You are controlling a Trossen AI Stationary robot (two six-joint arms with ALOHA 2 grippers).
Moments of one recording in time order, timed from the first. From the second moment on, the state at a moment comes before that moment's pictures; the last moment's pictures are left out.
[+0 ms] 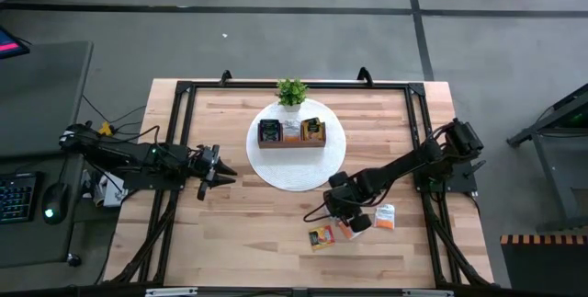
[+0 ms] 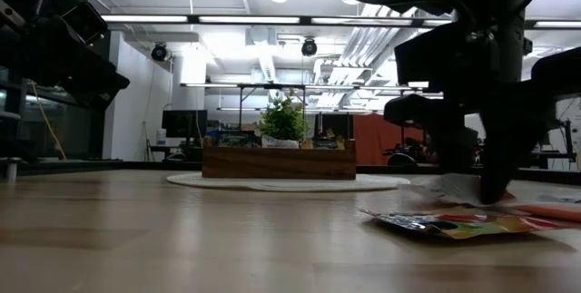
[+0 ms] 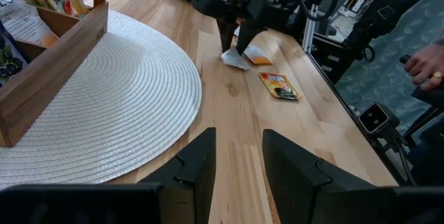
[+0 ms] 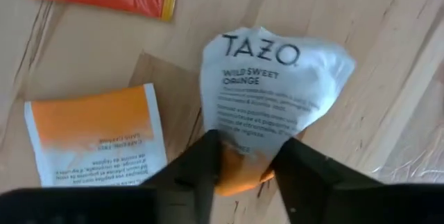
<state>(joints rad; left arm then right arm) -0.22 0.27 0.01 0.02 -0.04 -0.37 0.33 1.80 0.97 -0.52 -0.04 -0.05</state>
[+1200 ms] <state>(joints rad) -0.22 0.27 0.01 0.02 -0.04 -0.37 0.36 1.77 0.97 0.05 0.74 0.71</state>
